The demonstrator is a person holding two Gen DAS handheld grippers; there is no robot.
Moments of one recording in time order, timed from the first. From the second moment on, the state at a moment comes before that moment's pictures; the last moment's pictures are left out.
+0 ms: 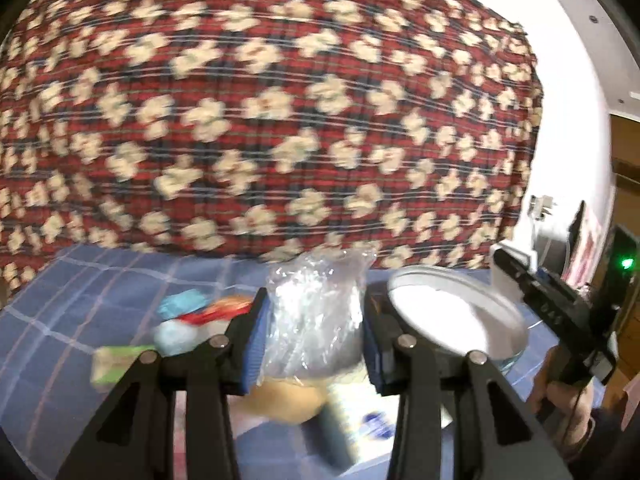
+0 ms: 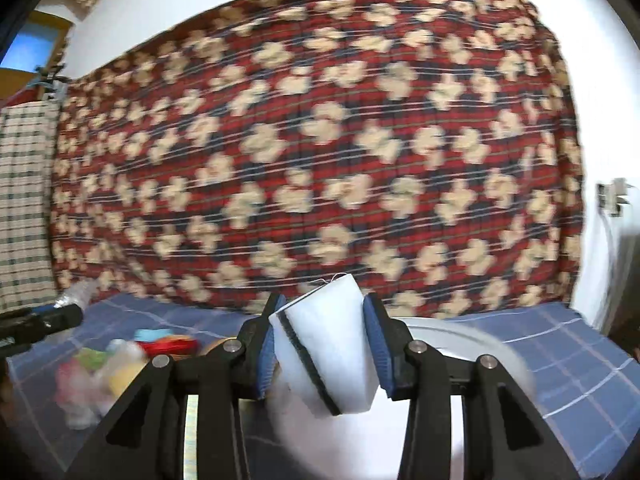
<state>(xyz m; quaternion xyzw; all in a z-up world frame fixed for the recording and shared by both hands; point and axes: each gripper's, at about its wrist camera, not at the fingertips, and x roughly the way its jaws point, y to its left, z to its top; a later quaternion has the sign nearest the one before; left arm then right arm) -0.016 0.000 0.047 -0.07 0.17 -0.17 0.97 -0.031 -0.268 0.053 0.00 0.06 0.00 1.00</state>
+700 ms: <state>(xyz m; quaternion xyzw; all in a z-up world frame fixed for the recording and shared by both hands) 0.055 -0.198 0.011 -0.04 0.25 -0.27 0.93 0.018 -0.339 0.015 0.01 0.20 -0.08 0.98</state>
